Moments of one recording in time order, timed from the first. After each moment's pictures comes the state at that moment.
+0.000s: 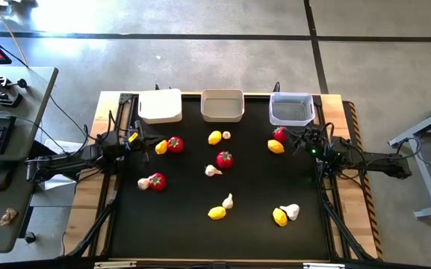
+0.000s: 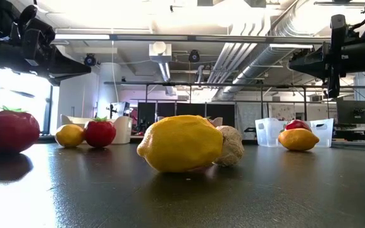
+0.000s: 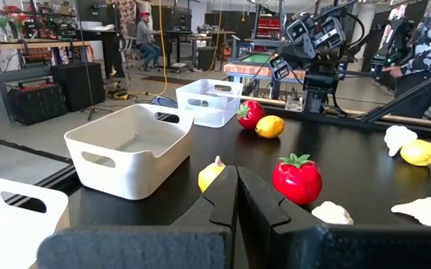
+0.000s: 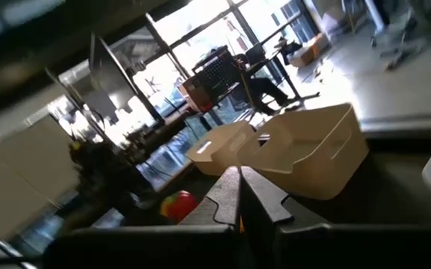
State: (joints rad) left arm 0.24 0.08 0.02 0.02 -0.10 -0.03; right arm -0.08 0.01 0.02 0.07 0.46 0.53
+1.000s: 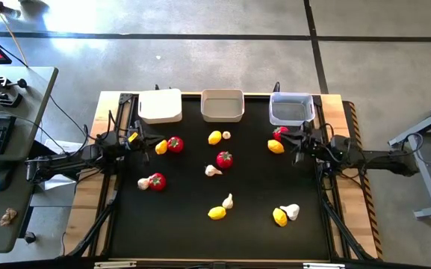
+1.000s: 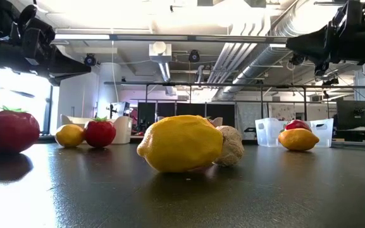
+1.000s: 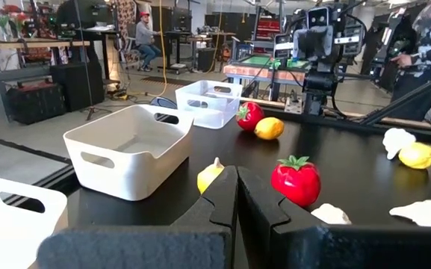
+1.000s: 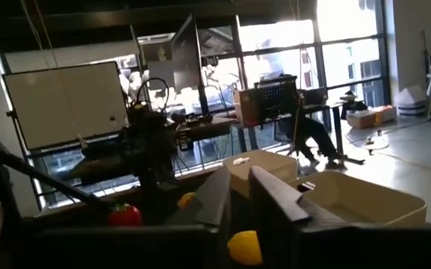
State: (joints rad) left arm 0.24 0.08 0.02 0.02 -0.10 -0.05; right arm -0.08 0.18 0.02 0.37 0.23 0.12
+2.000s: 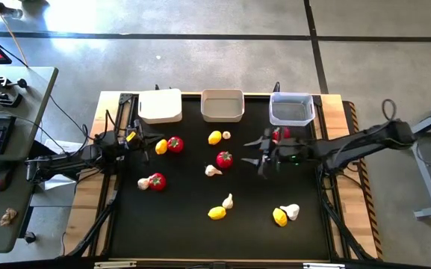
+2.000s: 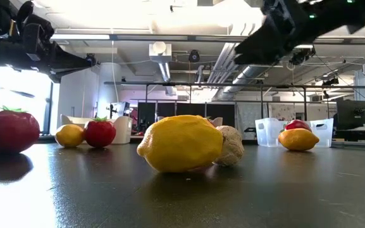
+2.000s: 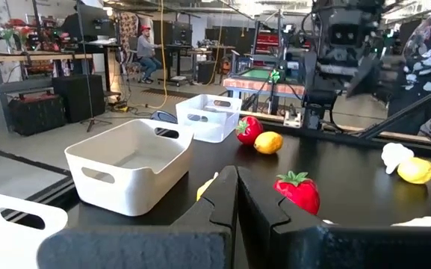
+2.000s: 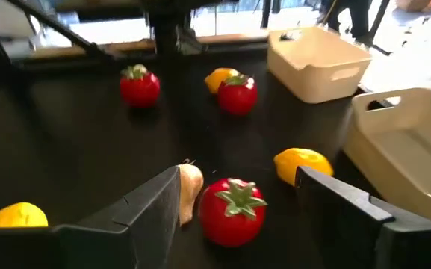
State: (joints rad) left arm 0.24 0.08 0.02 0.07 -0.10 -0.04; right arm 0.11 1.16 0.58 0.20 0.28 0.11
